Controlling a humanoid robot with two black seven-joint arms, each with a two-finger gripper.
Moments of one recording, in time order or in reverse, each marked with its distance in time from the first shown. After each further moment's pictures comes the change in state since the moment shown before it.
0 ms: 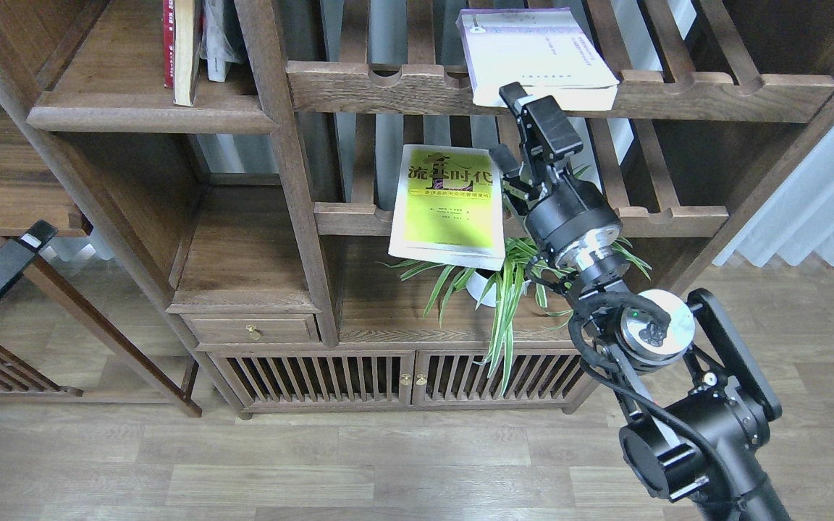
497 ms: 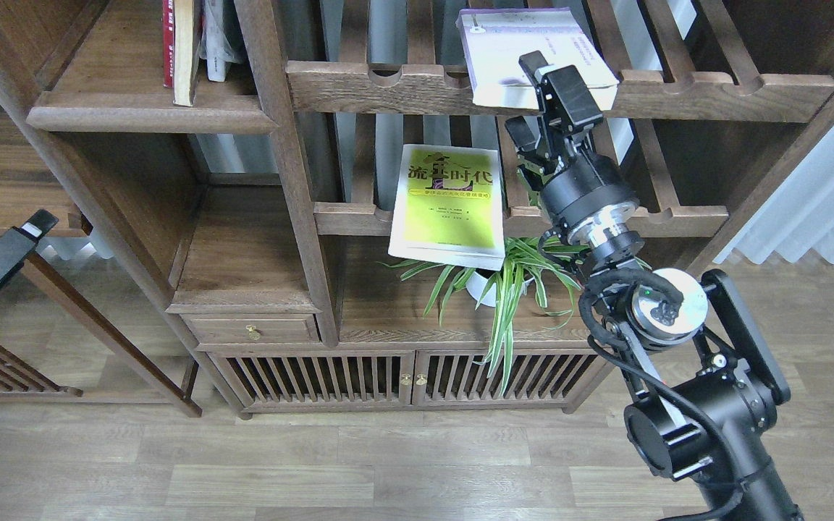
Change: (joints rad) left arm -0.012 0.000 0.002 0.004 0.000 0.000 0.001; right arm 0.051 0.000 0.074 -0.038 0.000 -0.007 0.001
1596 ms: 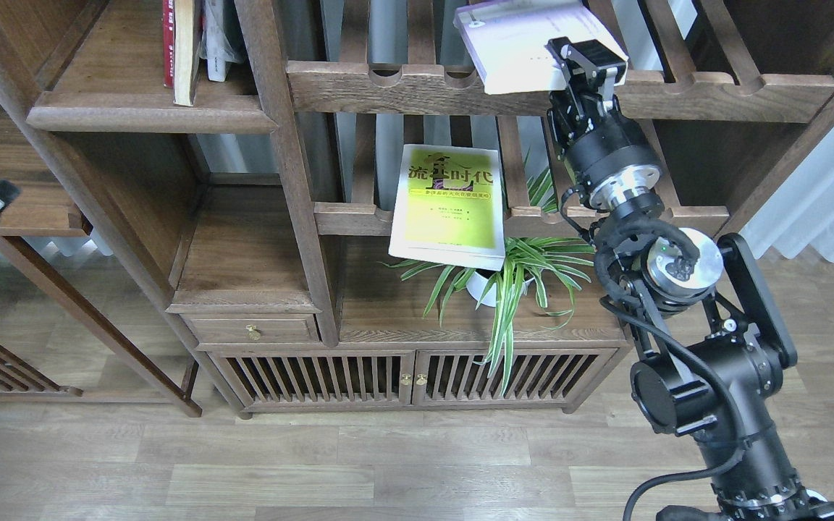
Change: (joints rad) left arm -0.016 0.013 -0.108 -0.011 -0.007 0.000 0.005; right arm 0.076 0.000 0.037 -0.060 0.049 -0.040 0.046
